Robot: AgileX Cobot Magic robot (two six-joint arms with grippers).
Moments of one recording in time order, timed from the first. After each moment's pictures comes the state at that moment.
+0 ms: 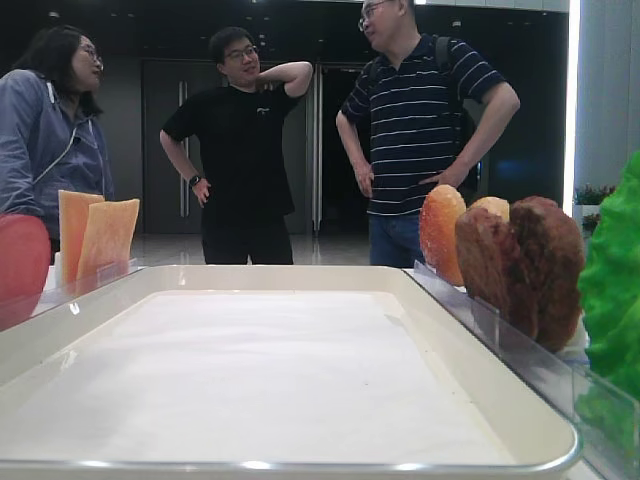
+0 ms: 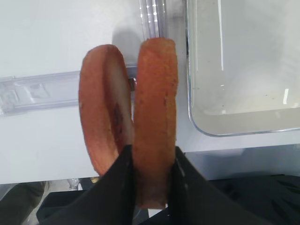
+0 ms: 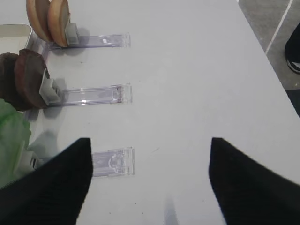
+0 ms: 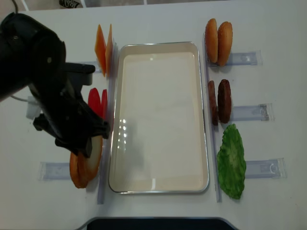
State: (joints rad) left arm -0.53 1.41 -0.95 0.04 1.21 -0.45; right arm -0.04 -0.01 -0.50 0.04 1.14 -0.04
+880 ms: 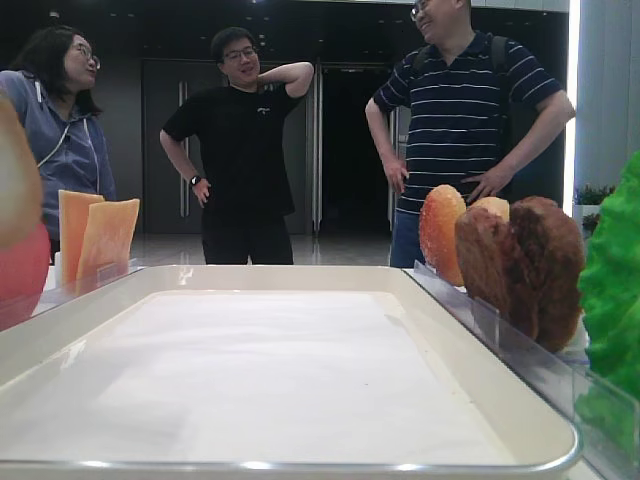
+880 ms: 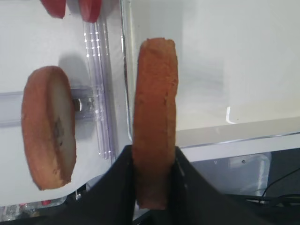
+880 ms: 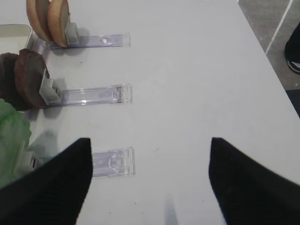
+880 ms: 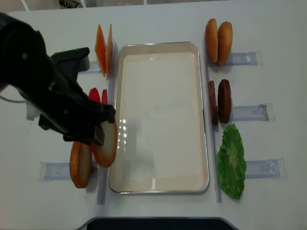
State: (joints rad) left arm -0.53 1.33 -0.95 -0.10 1.07 -0.48; right arm -0.04 -0.01 -0.50 0.04 1.14 -0.04
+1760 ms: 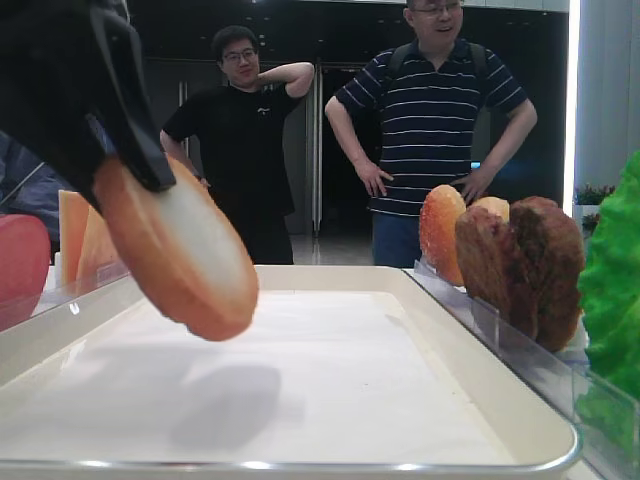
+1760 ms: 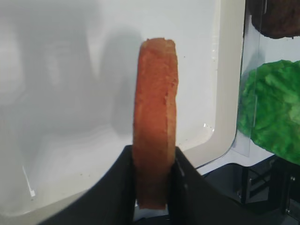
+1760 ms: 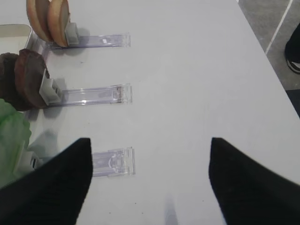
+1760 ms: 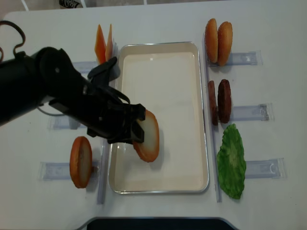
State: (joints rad) left arm -0.53 1.49 -0.82 -0.62 0.69 -0.07; right arm -0.04 -0.01 -0.50 0.04 1.14 -0.04
